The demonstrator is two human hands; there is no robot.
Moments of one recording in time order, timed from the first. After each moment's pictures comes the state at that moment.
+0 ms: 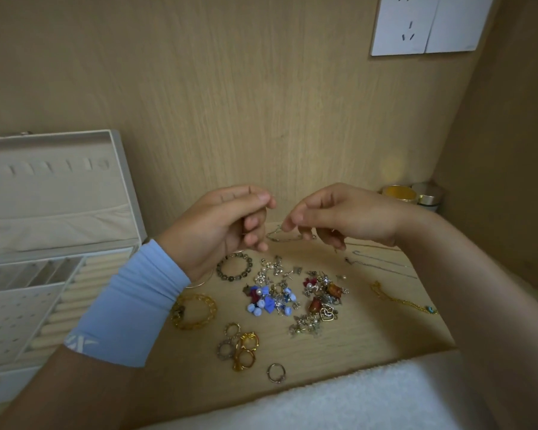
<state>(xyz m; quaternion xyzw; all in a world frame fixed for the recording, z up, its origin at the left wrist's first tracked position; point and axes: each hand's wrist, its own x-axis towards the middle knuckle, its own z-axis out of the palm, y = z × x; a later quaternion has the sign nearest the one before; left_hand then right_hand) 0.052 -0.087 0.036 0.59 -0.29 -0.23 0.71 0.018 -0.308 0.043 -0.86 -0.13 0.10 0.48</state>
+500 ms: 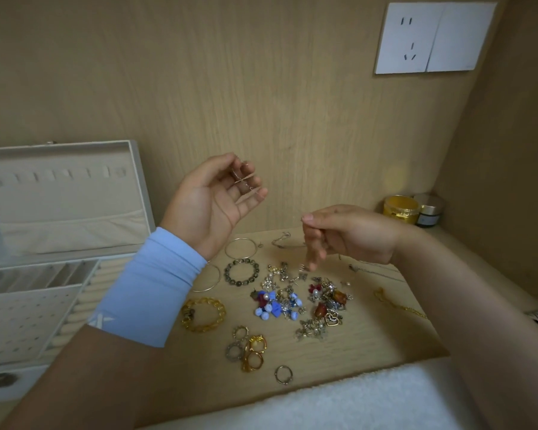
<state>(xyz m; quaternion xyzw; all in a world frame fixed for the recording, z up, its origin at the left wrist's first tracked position) 0.068 -0.083 0.061 0.42 -0.20 -0.16 0.87 0.024 -0.309 0.023 -0.76 -0.14 0.17 0.61</state>
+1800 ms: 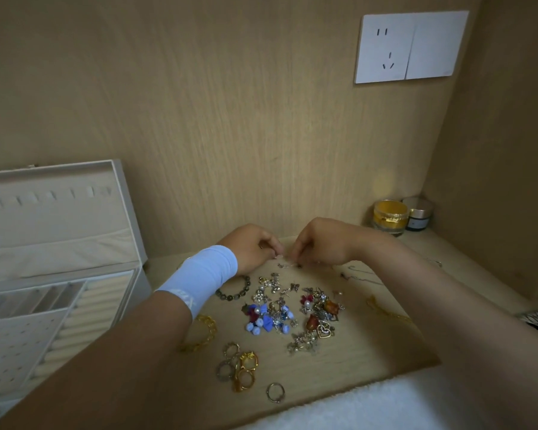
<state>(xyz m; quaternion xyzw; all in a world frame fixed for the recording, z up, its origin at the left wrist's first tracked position) 0.128 -0.129 -0.012 0.91 -0.31 -0.11 0.27 0.069 -0.319 0.004 -0.97 -0.05 0.10 0.23</state>
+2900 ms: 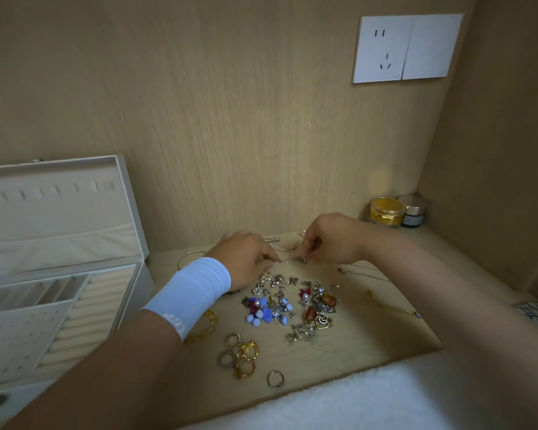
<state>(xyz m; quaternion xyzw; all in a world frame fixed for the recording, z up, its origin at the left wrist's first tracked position) 0.106 -0.109 -0.019 0.91 -0.40 0.00 0.09 0.040 -0.317 0.016 -0.99 -0.04 0.06 0.15</state>
